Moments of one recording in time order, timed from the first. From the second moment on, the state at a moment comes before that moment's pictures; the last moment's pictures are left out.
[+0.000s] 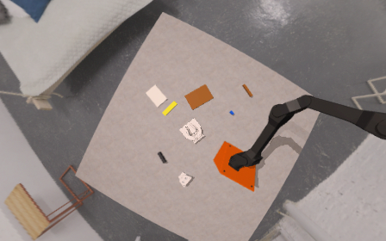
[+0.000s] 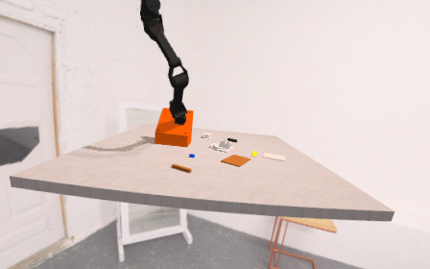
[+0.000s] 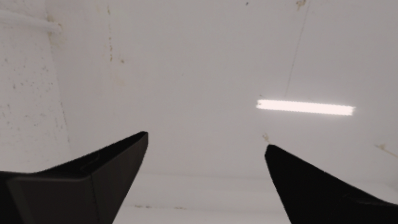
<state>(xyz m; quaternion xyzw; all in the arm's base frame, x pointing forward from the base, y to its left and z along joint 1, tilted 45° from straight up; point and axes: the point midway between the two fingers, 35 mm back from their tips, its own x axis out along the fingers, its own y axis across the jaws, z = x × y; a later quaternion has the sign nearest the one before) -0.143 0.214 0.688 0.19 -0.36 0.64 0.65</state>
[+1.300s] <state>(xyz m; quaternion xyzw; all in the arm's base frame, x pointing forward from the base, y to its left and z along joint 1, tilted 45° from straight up) -0.188 0.410 0.511 -0.04 -0.25 0.71 0.66</state>
